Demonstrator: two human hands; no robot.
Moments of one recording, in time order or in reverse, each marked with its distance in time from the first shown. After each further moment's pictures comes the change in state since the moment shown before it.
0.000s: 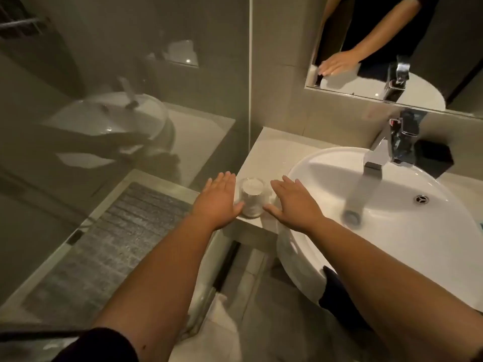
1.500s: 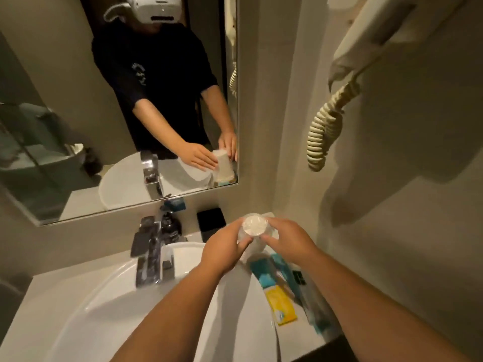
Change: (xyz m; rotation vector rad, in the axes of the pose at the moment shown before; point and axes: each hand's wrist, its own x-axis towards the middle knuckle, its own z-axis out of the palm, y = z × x) left_hand 0.174 0.482 0.023 -0.490 -0.027 0.692; right_hand -0.197 0.352 -0.188 0.328 0.354 0.768
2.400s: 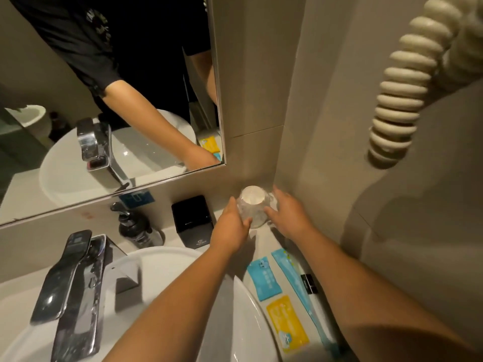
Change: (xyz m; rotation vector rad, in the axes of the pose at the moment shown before) left_hand 0.106 -0.058 0.101 -0.083 -0.137 -0.319; right_hand 0.118 0.089 0.052 0.088 -0.003 0.289
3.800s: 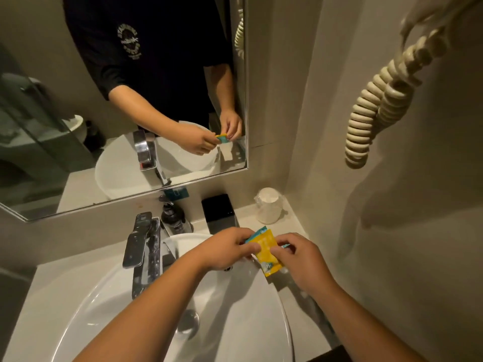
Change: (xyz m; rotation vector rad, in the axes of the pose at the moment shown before) left_hand -0.108 0.015 -0.106 -0.065 -0.477 0.152; right_hand -0.156 -0.035 -0.006 0.423 0.020 -0.029
